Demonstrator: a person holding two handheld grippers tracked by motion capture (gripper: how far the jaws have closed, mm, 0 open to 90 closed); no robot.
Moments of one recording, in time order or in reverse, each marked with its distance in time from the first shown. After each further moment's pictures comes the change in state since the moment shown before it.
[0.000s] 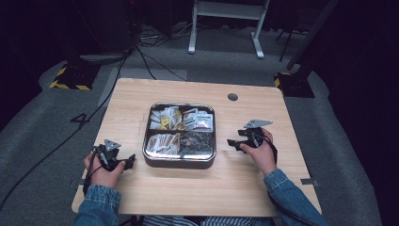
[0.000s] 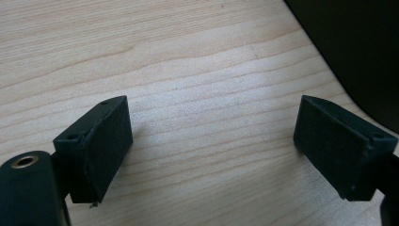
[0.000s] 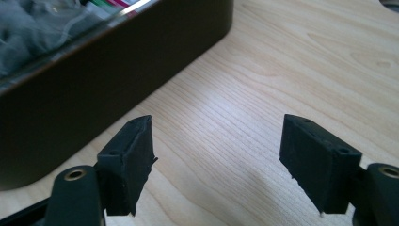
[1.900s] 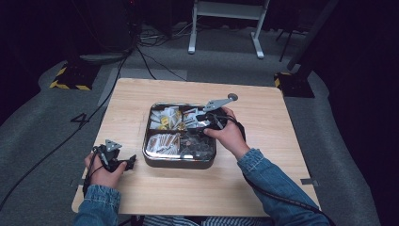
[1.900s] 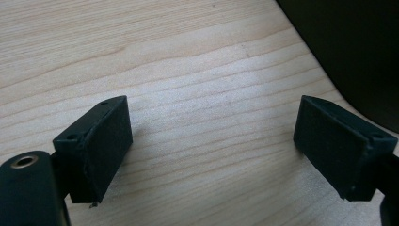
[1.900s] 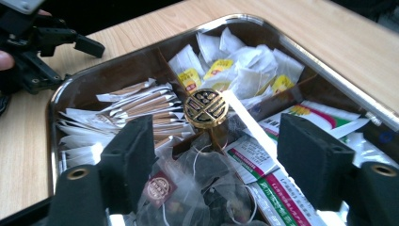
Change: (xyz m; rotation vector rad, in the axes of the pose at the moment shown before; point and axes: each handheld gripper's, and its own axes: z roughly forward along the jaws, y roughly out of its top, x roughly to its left) left arm -0.002 0.000 0.000 -0.001 -0.016 0.015; right arm 0.089 0.121 0.041 -0.033 0.267 -0.188
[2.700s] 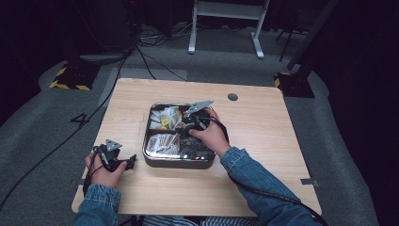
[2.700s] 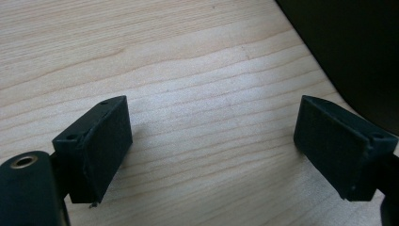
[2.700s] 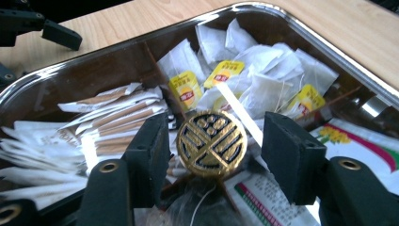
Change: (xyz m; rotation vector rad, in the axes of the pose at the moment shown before) left arm 0.000 0.001 0.001 0.002 -0.001 0.002; right arm 0.004 0.005 0.058 0.032 -0.022 -0.035
